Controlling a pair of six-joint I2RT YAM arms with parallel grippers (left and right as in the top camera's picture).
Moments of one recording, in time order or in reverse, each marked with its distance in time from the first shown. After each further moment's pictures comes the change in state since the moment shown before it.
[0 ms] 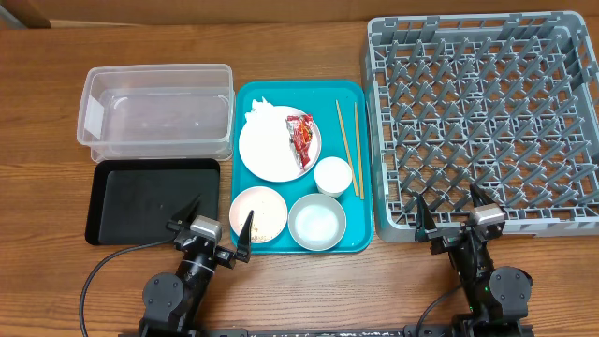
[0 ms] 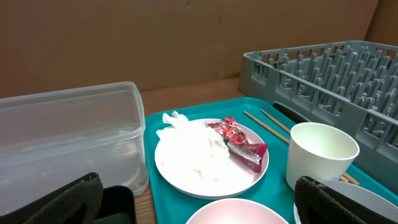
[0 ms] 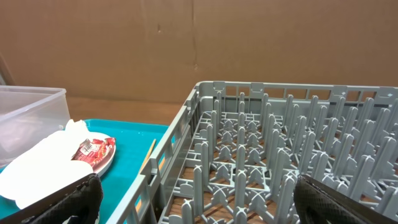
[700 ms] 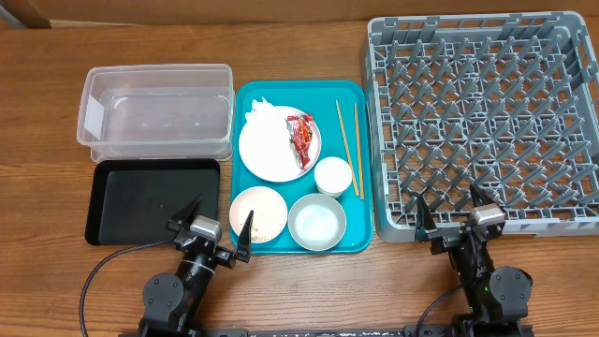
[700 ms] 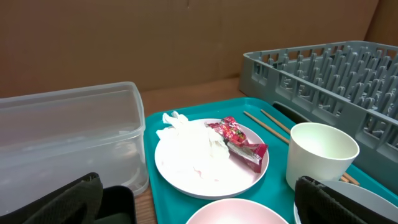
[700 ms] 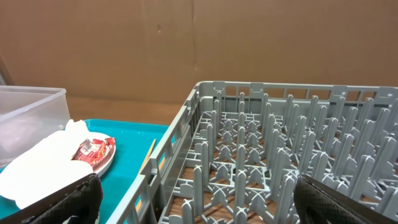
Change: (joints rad) left arm 0.000 0.000 0.000 0.001 0.000 0.000; right arm 0.000 0.000 0.000 0.000 0.000 0.000
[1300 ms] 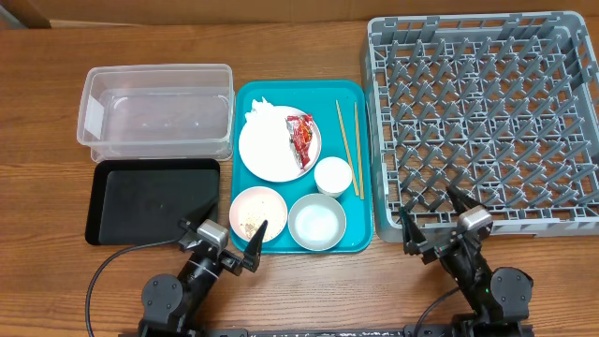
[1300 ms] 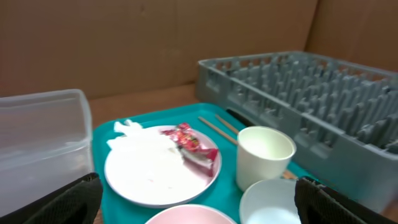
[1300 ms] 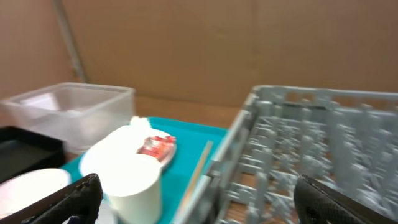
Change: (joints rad) left arm 0.000 0.000 0.000 0.031 0.186 -0.074; right arm 0.000 0.000 0.000 0.034 -0.257 0.050
